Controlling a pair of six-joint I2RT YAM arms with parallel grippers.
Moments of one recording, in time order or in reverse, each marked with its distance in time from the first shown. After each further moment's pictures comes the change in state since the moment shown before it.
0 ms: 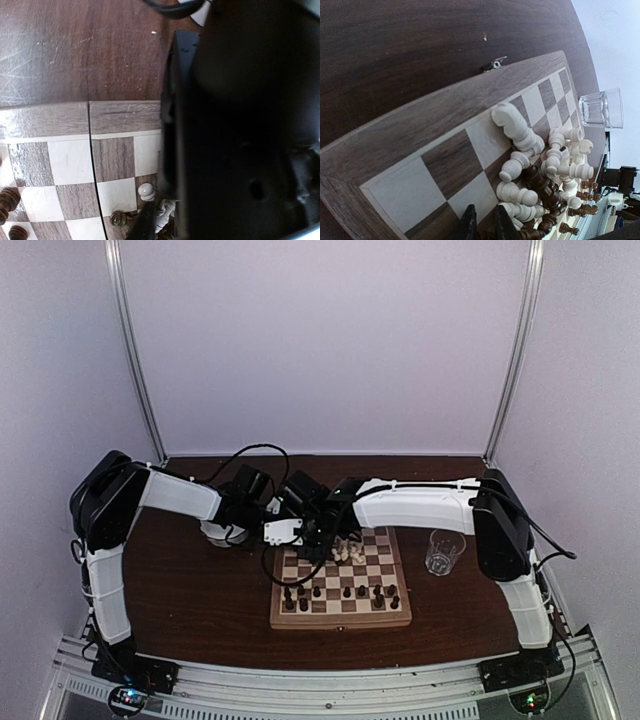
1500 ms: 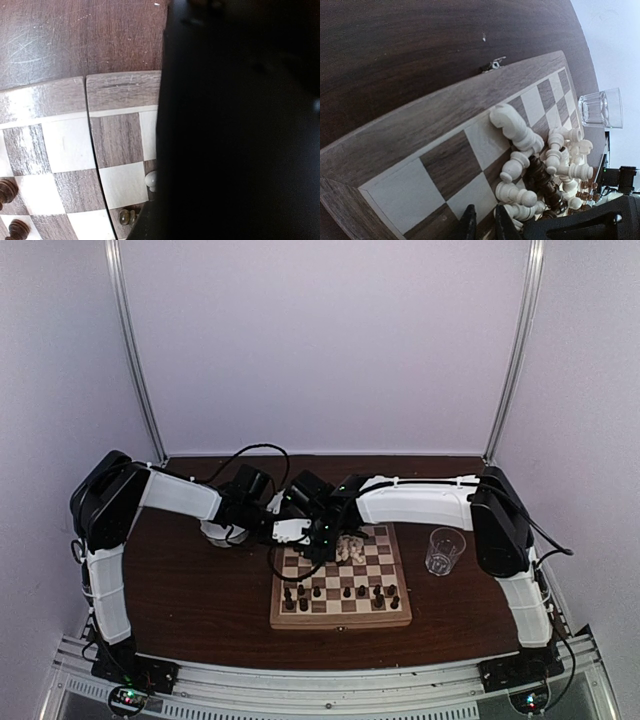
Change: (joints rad) left arm 0.000 0.002 0.002 0.003 0.003 0.000; right arm -0.039 0.008 -0.009 -0.055 -0.069 0.086
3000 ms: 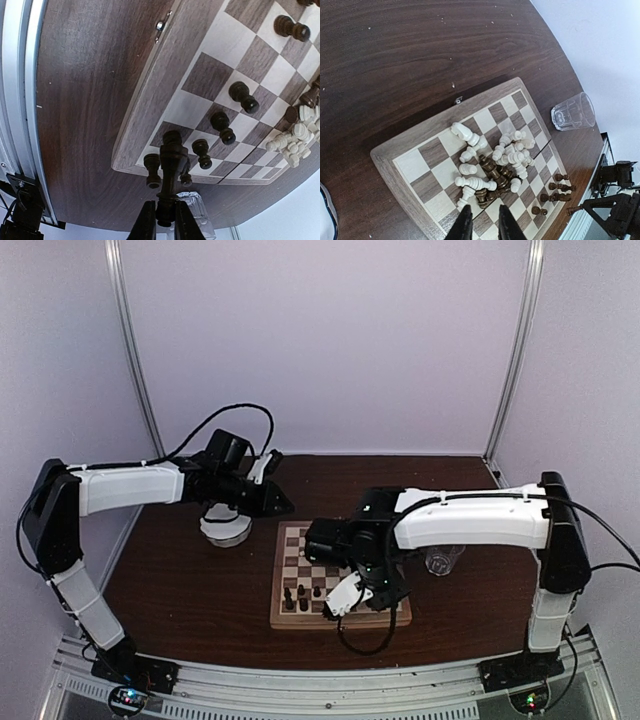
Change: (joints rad) left arm 0.001 -0.306 0.017 -0.211 -0.119 0.115; right arm 0.216 -0.329 -0.234 -0.642 0.130 -0.185
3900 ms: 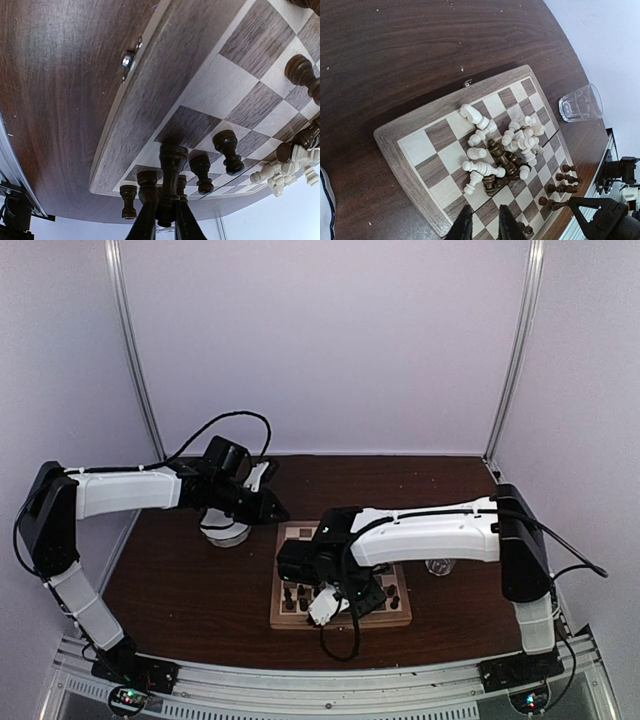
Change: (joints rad) left arm 0.000 -0.029 -0.059 -0.017 -0.013 0.000; right arm 0.047 0.221 0.157 -0.047 0.112 0.025
